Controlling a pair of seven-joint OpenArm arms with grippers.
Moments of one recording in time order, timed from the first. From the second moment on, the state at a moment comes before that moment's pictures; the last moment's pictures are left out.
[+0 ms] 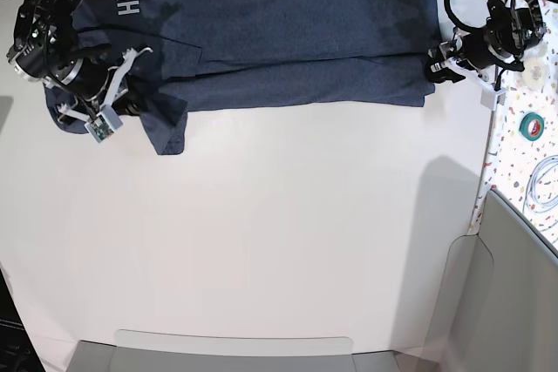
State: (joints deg) left arm 17.8 -19.8 -28.0 94.0 -51.6 -9.8 68.2; right arm -15.4 21.2 18.6 118.6 39.1 38.2 -70.0
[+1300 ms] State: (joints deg) left arm 15.5 -19.6 -26.7 87.8 -54.6 -10.7 64.3; right arm -21.3 34.3 -5.8 118.6 44.2 38.2 -69.8
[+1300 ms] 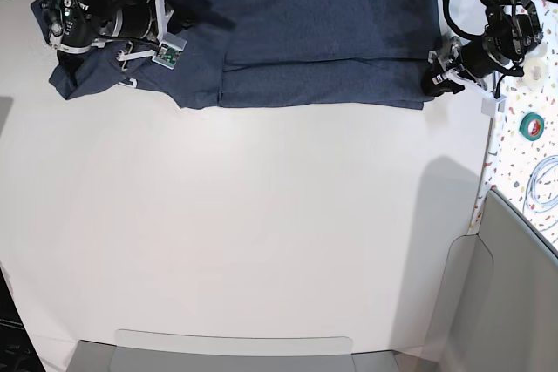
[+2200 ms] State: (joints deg) left arm 15.6 -19.5 -26.7 87.8 -54.8 -10.7 64.3; right arm -14.5 22.5 17.7 118.0 56.0 38.1 -69.4
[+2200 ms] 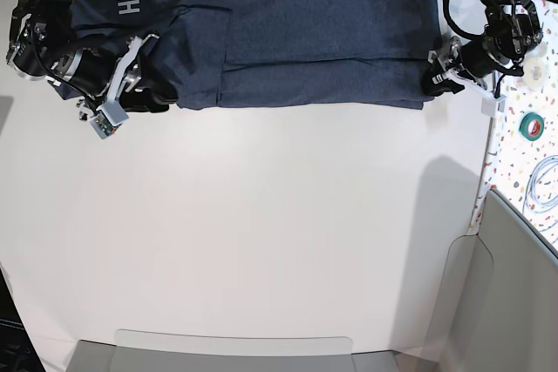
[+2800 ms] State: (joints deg) left arm 15.6 -19.6 -24.2 87.8 -54.6 -10.7 63.6; right arm -25.8 9.1 37.0 117.5 31.4 26.1 -69.6
